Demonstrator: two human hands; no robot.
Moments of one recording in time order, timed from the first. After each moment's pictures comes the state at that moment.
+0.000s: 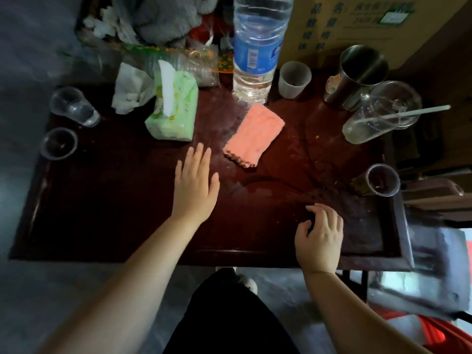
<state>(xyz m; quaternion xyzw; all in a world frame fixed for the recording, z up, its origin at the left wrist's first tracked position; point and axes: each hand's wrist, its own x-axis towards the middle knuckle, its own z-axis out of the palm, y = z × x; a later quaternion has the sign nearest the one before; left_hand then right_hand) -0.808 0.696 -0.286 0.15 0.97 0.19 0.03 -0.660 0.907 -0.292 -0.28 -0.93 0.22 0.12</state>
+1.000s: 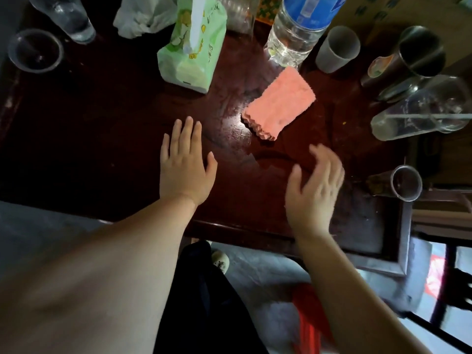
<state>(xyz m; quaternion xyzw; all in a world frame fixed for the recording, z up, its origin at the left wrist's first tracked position) -0.779 0.677 -0.316 0.03 0.99 0.11 0.03 -0.725 0.874 -0.258 -0.14 -0.95 0.22 0.17</state>
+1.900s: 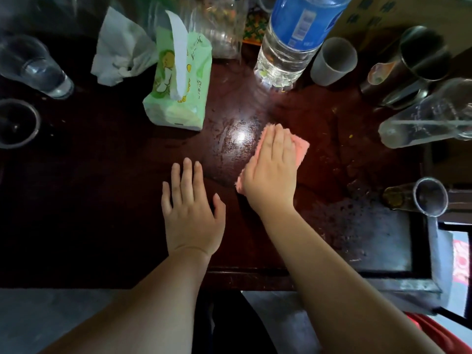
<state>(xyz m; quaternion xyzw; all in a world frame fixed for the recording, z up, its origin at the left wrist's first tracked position) -0.781 0.678 -0.312 0.02 0.99 0.10 0.05 -0.821 0.819 -0.312 -0.13 -0.99 0.05 -0.01</state>
